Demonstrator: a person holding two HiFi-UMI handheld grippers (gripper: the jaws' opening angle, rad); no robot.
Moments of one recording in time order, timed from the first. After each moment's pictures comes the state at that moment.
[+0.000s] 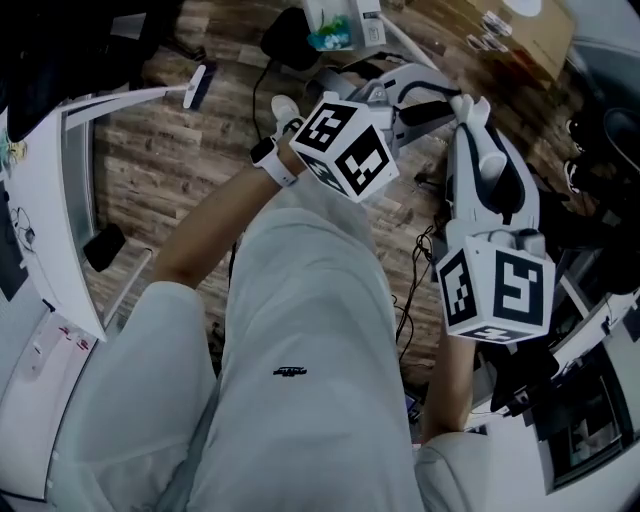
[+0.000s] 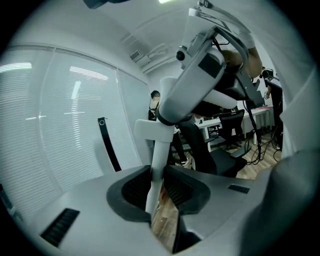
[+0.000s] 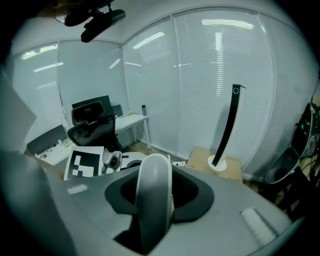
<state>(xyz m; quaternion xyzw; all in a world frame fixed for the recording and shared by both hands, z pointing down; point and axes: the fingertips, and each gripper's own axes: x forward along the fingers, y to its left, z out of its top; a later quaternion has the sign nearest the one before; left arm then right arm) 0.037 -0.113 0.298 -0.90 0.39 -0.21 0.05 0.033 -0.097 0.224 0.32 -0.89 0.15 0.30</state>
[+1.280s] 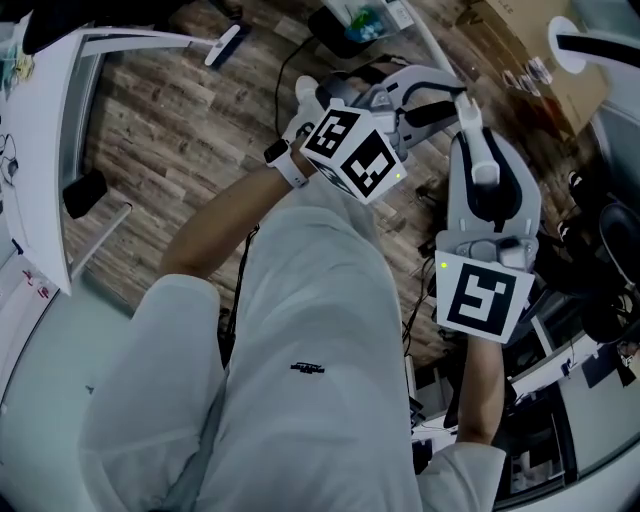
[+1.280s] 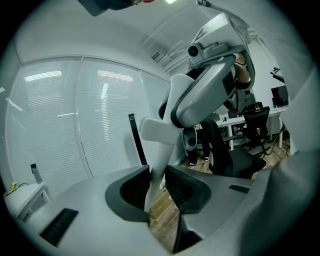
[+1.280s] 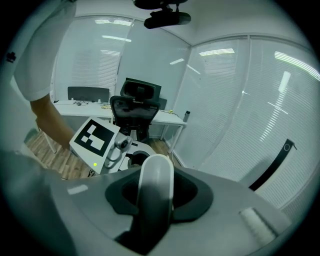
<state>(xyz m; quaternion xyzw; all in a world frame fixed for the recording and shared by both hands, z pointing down) -0.064 -0.056 0.326 -0.83 0.52 -0.19 0.02 -0.068 -0.020 0.252 0.11 -0.93 -0.10 0.33</state>
